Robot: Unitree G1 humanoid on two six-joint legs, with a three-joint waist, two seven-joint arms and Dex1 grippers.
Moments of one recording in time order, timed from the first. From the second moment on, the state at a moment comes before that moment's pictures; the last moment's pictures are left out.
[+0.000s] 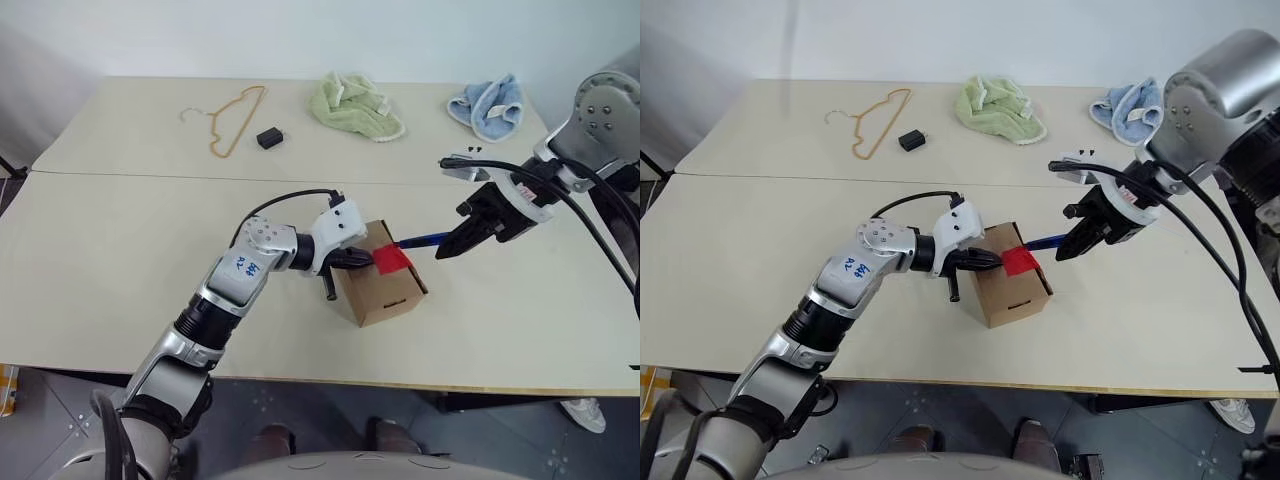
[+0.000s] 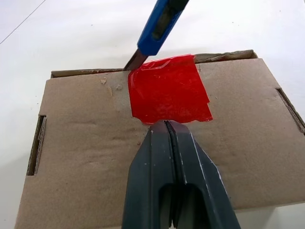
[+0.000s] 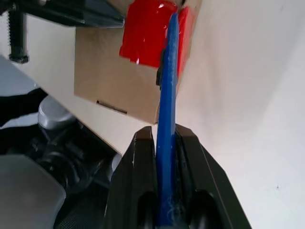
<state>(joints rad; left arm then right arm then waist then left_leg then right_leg) -0.81 0.31 -0.38 0.08 -0.09 0.63 -0.87 -1.78 -1.00 1.26 0.43 1.11 1.60 0.98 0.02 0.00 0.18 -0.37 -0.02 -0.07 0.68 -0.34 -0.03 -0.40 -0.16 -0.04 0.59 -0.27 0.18</state>
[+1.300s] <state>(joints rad) -0.76 0.32 -0.37 0.01 -0.09 0.66 -0.83 -1.64 -0.98 1.29 0.32 0.58 1.59 1.53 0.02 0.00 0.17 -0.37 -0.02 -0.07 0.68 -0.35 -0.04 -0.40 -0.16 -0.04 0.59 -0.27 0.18</state>
